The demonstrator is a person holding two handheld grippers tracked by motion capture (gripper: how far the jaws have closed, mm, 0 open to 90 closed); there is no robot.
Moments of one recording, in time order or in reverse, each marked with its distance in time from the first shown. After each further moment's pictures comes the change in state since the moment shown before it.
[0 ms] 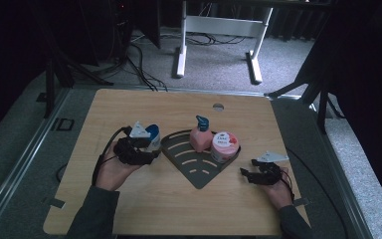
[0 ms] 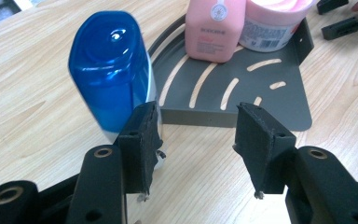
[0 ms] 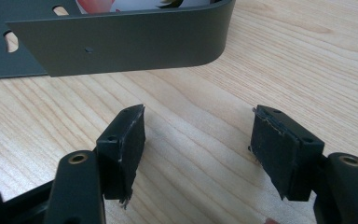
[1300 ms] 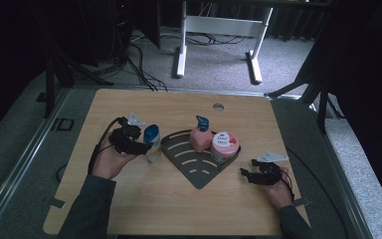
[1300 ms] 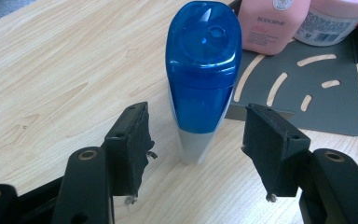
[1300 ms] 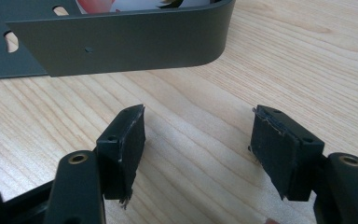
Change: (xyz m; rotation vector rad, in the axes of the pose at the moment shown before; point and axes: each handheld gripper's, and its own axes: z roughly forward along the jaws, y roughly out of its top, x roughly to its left) left arm 0.031 0.011 0.008 0.088 0.079 -0.049; right arm 0.000 0.000 0.000 0.000 0.000 -0.001
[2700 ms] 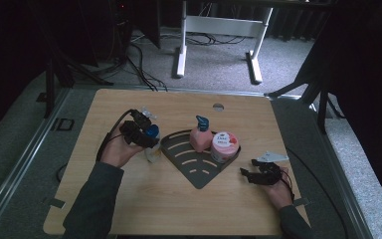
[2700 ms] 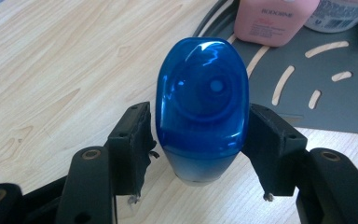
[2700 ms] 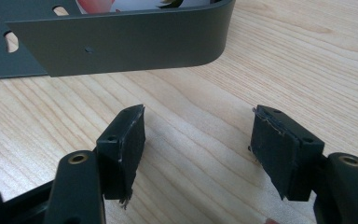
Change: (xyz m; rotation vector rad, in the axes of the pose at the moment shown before) left arm 0.000 0.032 0.021 0.116 -0.014 0.056; right arm 0.000 0.000 0.000 0.000 0.000 0.002
